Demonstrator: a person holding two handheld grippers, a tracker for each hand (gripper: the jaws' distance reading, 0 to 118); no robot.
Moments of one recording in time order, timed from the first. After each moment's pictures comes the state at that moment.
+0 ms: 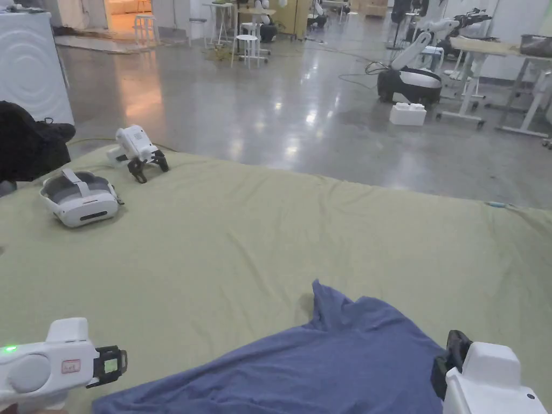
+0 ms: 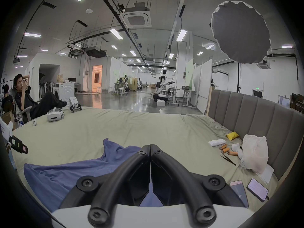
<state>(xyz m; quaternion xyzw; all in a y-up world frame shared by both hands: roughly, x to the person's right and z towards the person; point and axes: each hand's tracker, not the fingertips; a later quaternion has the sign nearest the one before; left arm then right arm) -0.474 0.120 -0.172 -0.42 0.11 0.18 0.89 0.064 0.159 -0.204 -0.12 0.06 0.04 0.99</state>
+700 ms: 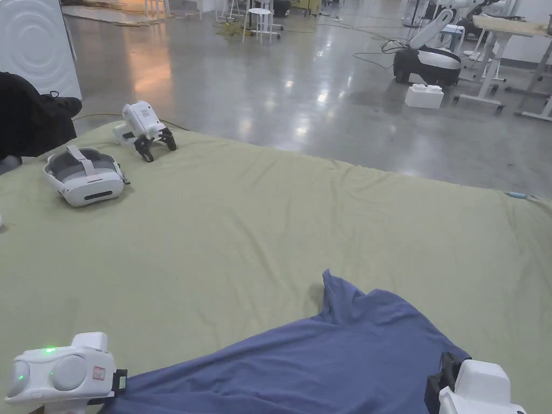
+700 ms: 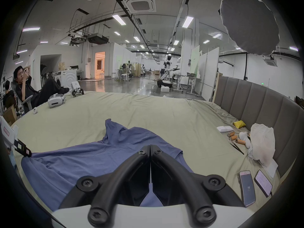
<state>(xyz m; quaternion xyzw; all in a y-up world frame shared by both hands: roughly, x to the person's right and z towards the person) -0.459 0.069 -0.198 -0.50 0.14 0.17 0.84 0.060 0.131 -0.224 -0.20 0.07 0.05 0.98</state>
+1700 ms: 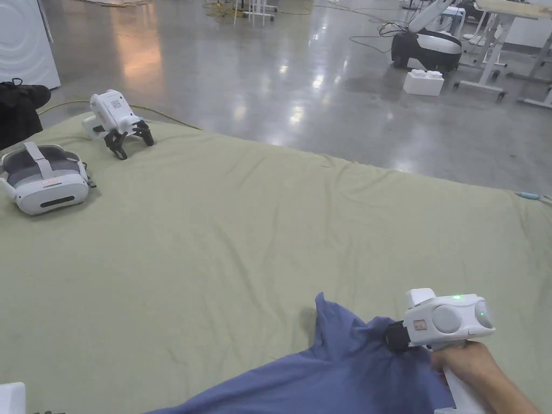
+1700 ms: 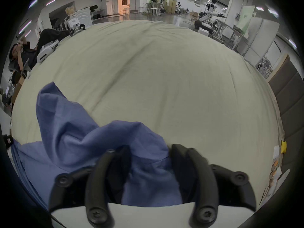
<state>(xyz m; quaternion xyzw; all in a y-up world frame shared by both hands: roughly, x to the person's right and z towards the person) -0.448 0.102 -0.188 -0.44 0.13 0.17 0.87 0.050 0.040 -0.560 -0.50 0.19 0.14 0.83</state>
